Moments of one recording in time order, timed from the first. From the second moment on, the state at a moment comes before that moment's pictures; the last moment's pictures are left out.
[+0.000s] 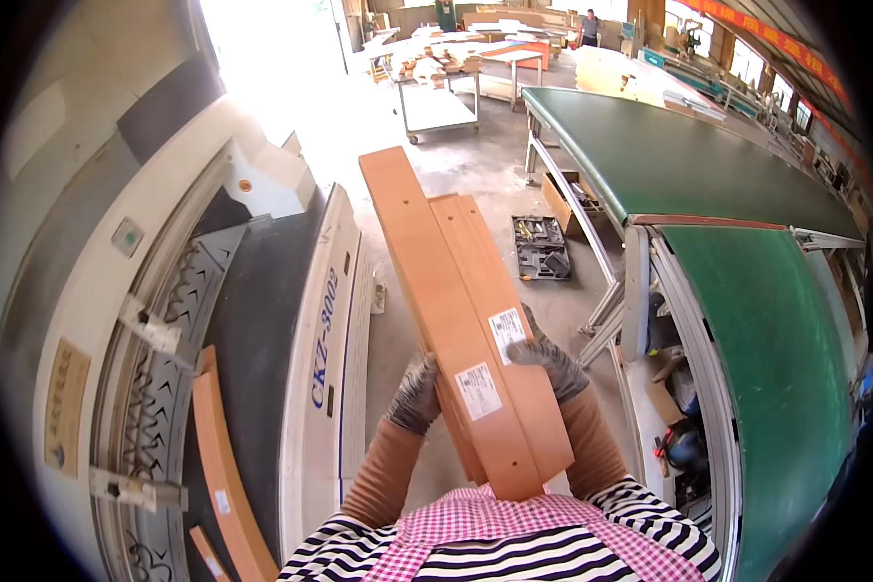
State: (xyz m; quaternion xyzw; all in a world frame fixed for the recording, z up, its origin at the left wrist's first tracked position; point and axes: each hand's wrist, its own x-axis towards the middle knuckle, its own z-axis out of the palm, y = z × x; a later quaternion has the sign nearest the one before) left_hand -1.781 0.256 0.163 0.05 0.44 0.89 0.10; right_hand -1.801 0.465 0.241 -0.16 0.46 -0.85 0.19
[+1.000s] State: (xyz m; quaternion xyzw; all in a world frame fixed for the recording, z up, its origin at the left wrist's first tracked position) left_hand -2.825 0.135 0.190 0.04 0.38 0.91 0.15; right_hand -2.833 0.356 0.230 -0.12 0.49 -0.85 0.18
